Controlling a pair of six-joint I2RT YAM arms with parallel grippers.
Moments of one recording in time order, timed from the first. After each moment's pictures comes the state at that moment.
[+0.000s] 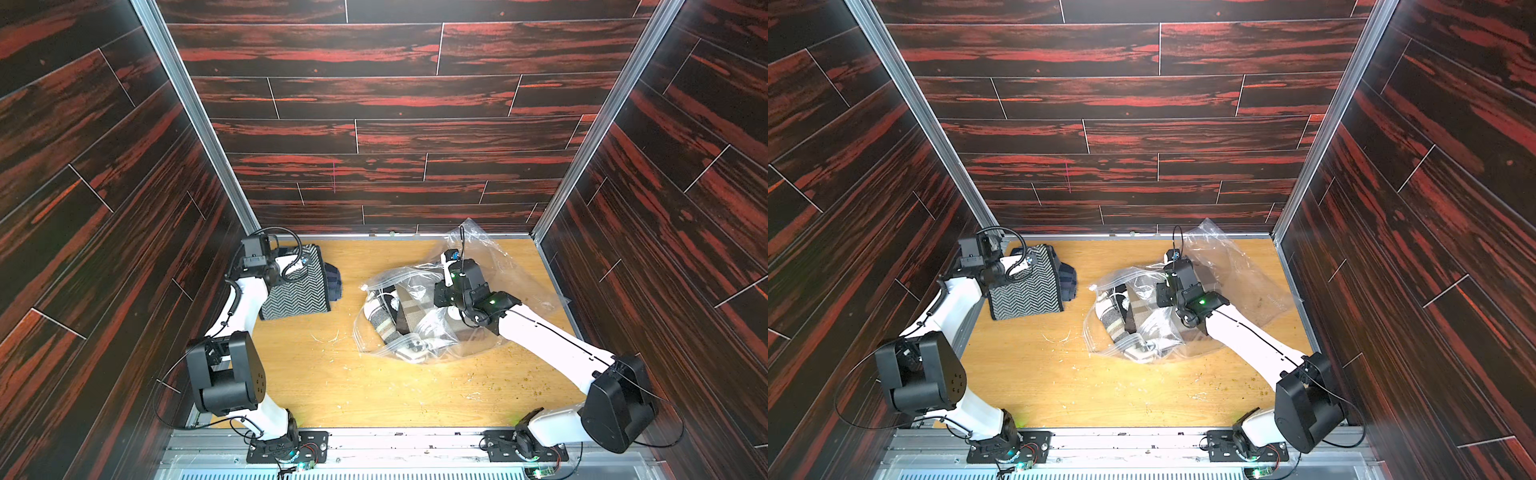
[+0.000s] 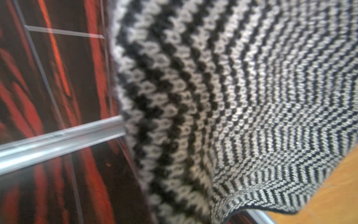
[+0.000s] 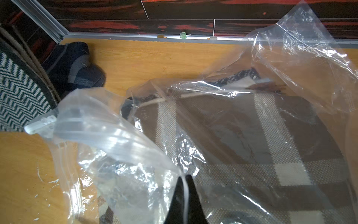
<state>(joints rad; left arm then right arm) 0.18 1.62 1.29 -0.36 0.01 1.47 0.62 1.44 1.08 -0.31 0.17 0.31</state>
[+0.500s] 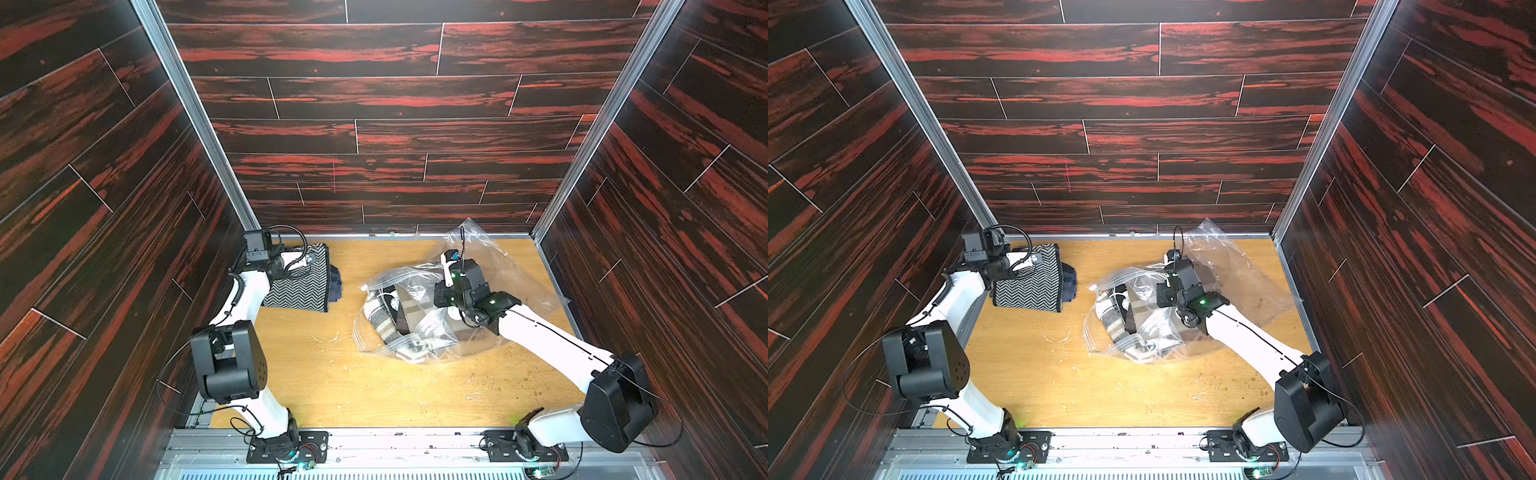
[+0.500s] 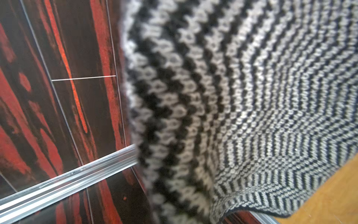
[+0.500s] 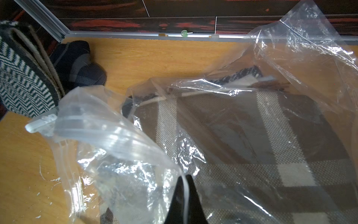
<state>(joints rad) 0.18 1.70 1.35 -0.30 0.12 1.56 0.61 1.44 1.08 -0.31 0.16 0.31</state>
